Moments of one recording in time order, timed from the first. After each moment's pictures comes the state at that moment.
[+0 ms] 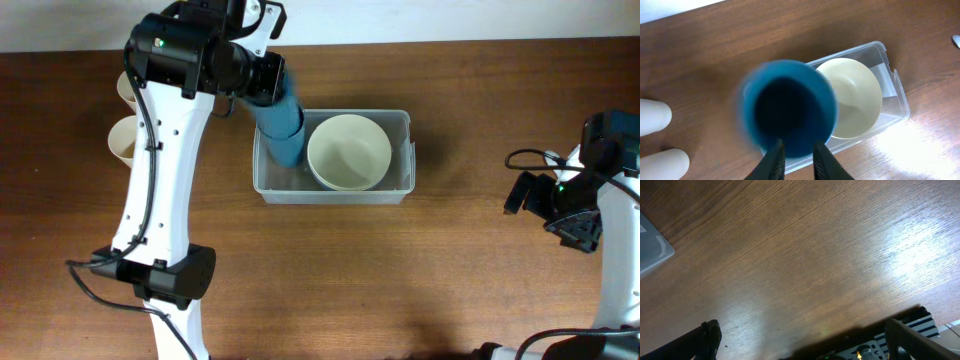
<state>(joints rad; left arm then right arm) -0.29 2.09 2.64 -1.56 0.17 0.01 -0.36 1.49 1.40 -1.45 -0.05 0.23</state>
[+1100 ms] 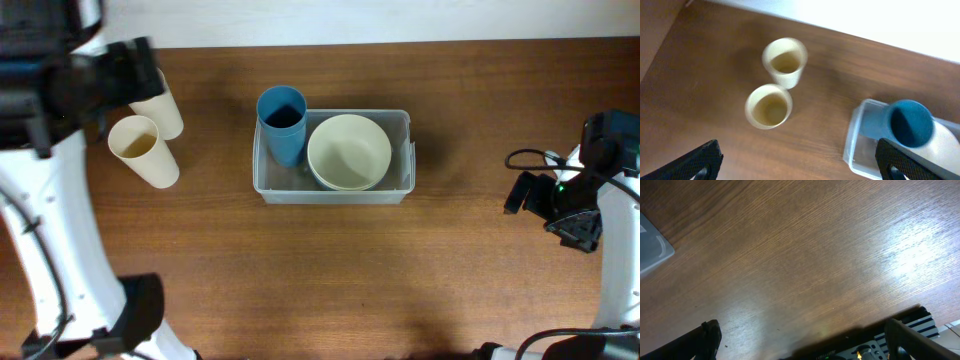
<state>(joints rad) 0.04 1.88 2.69 -1.69 -0.12 -0.22 -0.36 1.49 1.40 -1.45 -0.05 0.23</state>
